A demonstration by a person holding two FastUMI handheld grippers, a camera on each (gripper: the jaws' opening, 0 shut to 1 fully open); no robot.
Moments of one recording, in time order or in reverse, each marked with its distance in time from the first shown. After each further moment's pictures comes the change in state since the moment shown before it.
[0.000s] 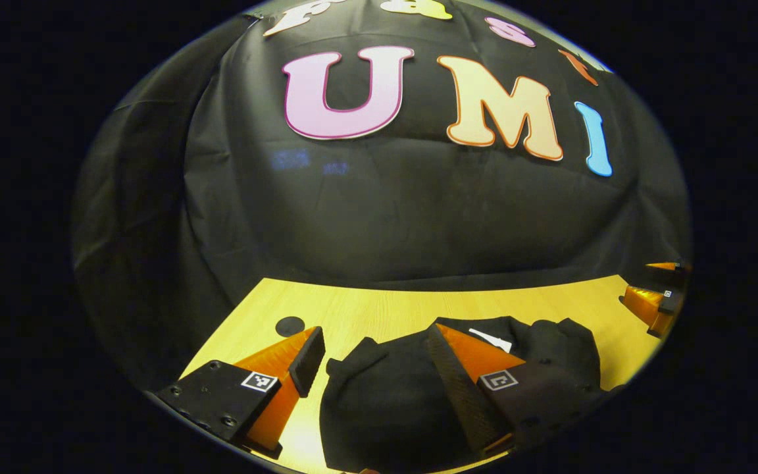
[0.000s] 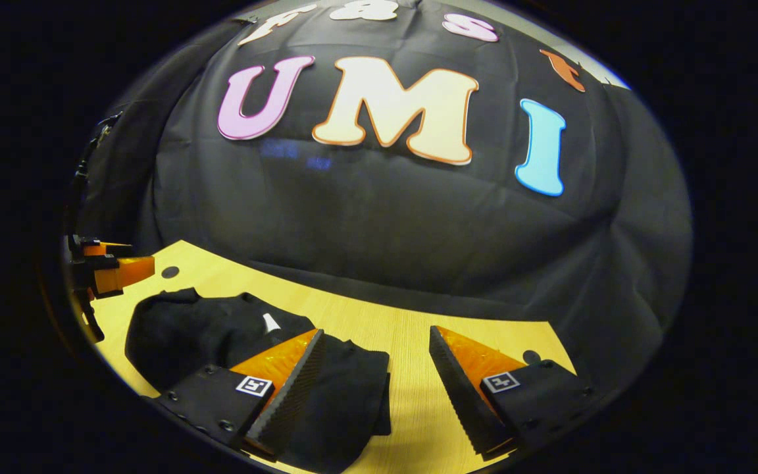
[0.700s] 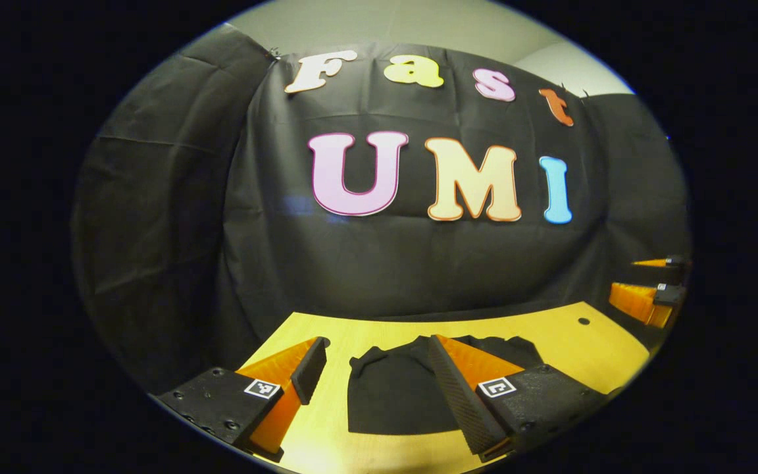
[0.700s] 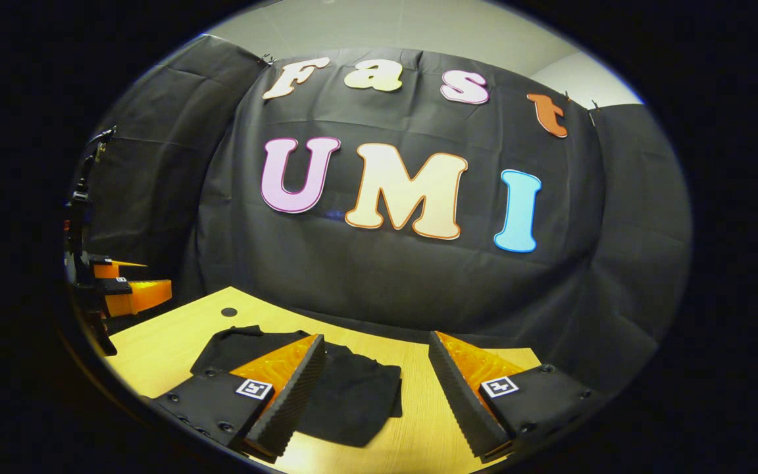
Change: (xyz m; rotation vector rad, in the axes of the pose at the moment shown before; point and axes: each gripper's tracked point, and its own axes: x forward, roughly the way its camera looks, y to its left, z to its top) left arm -0.196 0.002 0.044 -0.024 -0.233 -0.029; right arm -0.189 0.016 0.025 0.019 -0.213 0.045
